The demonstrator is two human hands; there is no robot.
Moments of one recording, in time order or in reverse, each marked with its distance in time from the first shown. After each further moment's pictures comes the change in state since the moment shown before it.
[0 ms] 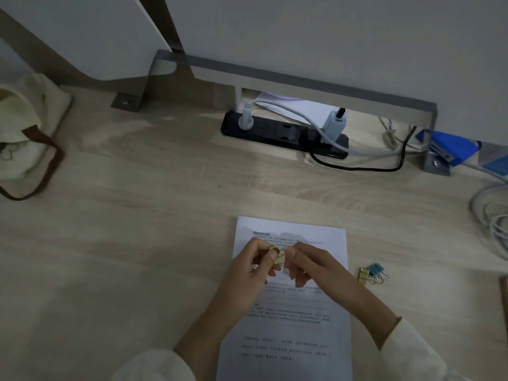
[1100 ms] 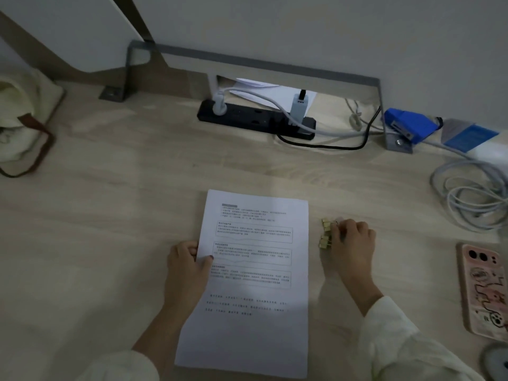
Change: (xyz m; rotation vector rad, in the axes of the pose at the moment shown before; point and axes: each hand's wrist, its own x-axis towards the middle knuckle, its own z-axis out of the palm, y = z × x) left_hand -0.042 -0.058 0.013 0.428 0.511 -0.280; right_hand -0.022 0.109 -0.071 -0.571 0.908 0.064
